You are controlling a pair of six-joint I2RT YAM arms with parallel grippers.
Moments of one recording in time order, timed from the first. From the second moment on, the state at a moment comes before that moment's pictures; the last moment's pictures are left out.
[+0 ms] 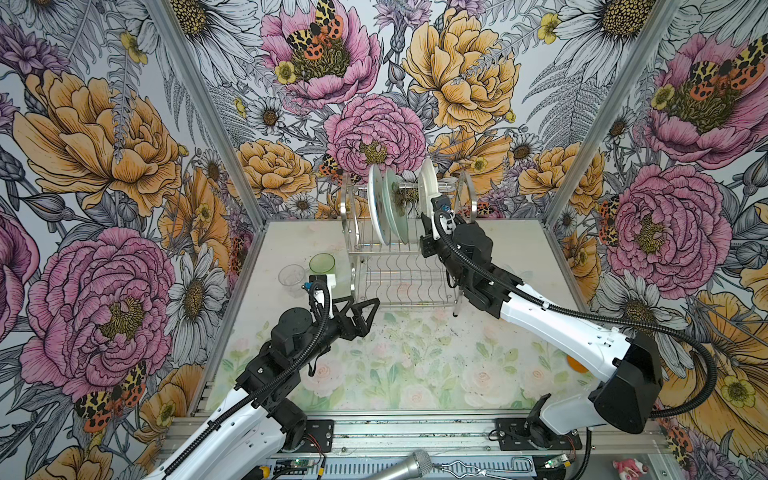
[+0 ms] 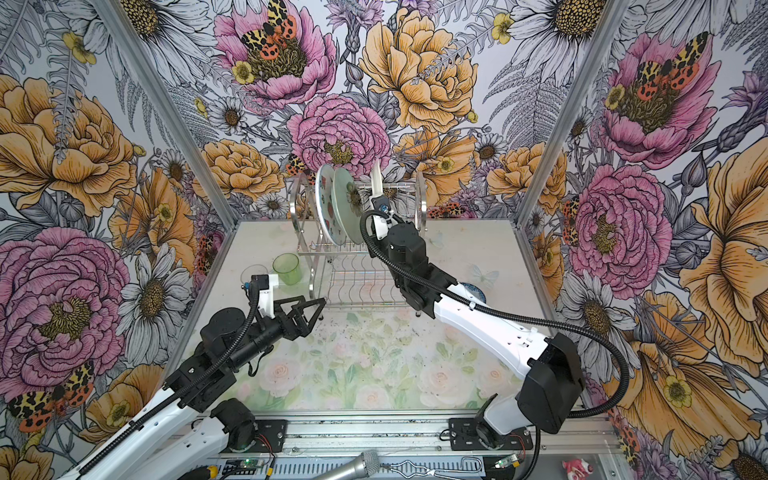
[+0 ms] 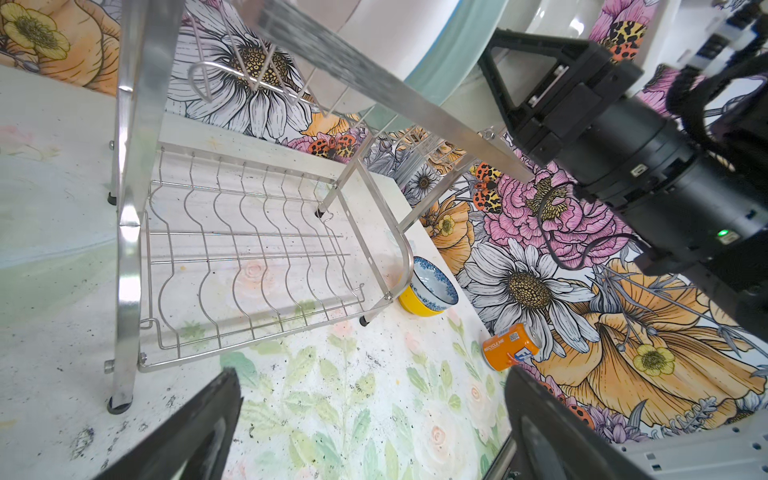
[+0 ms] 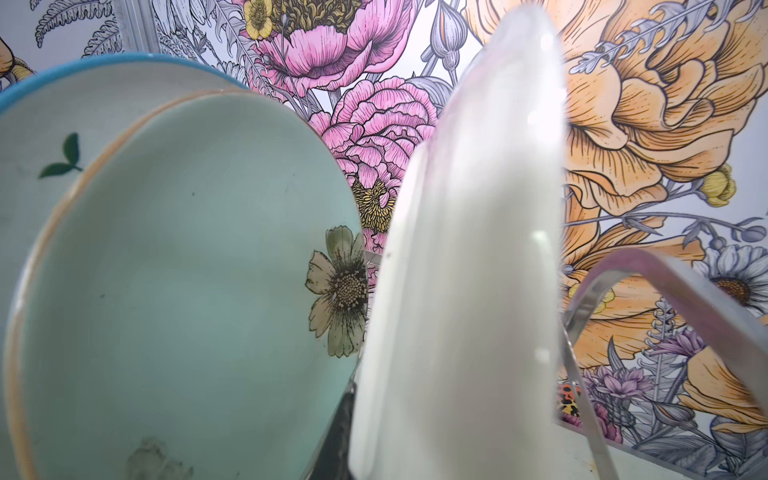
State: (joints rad) left arm -0.62 0.59 0.58 -0.15 0.08 -0.63; right arm 0.72 1.45 1.29 0.13 0.38 -0.12
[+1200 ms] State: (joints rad) left arm -0.62 0.55 0.56 -0.16 0.05 -0.64; right arm 0.76 0.98 1.07 0.06 -0.13 -0.15
